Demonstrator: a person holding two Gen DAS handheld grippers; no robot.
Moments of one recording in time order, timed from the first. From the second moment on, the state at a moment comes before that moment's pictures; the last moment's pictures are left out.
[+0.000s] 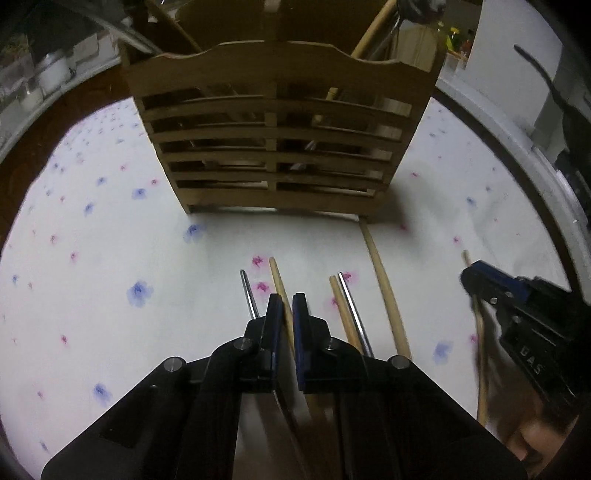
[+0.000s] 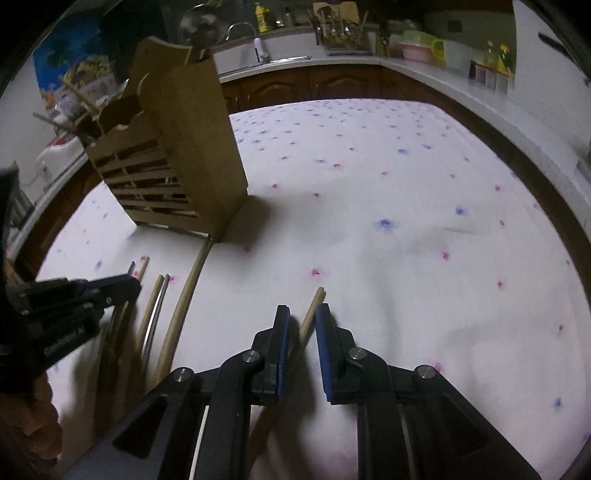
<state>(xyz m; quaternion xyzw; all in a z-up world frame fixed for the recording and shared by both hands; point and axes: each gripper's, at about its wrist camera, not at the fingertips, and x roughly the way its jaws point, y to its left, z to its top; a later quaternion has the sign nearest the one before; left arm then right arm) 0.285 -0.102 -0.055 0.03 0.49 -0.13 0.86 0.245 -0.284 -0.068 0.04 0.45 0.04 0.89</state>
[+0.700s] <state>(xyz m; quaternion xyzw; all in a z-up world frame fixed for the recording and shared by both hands) 0.248 -0.066 -0.019 -0.04 0.47 -0.16 0.87 0.190 -0.287 -0.001 0.11 0.39 0.10 0.91</state>
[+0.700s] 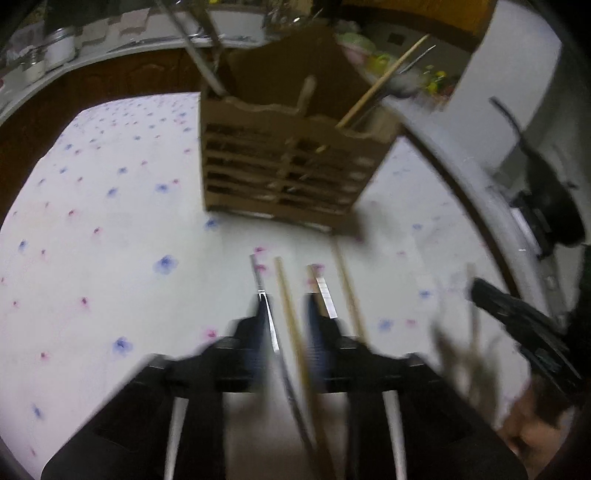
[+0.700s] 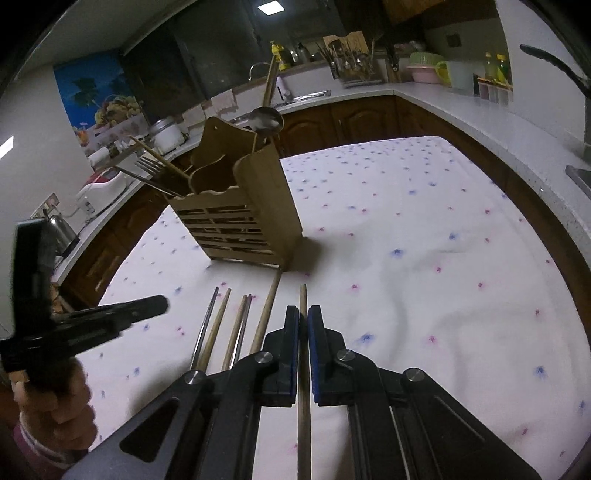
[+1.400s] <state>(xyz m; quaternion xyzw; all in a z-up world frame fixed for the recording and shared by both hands) 0.264 -0.076 -0.045 0.02 0.47 -0.15 0.87 0.183 -0.285 0.001 0.12 0.39 0.11 0.91</state>
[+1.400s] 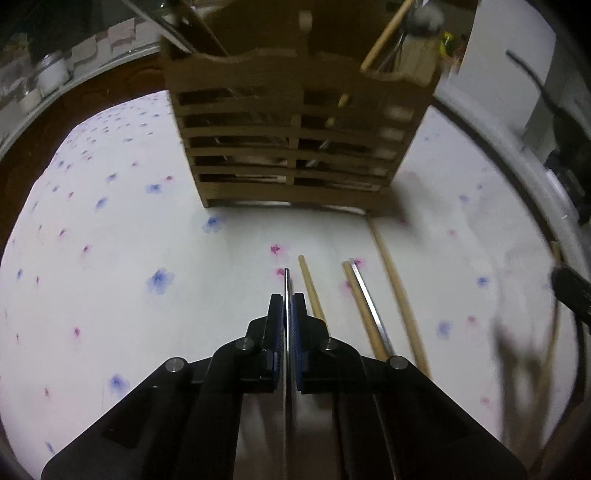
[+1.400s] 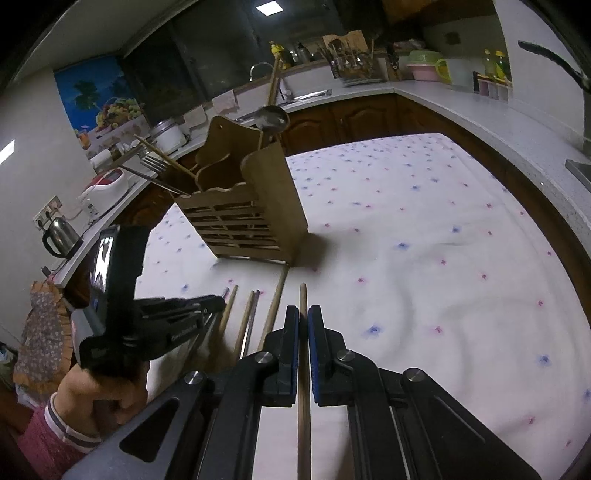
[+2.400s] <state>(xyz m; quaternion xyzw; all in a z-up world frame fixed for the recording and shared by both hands) 0.180 0.002 0.113 -0.10 0.29 -0.18 0.93 0.168 -0.258 0.112 0.10 0.25 0.14 0.95</state>
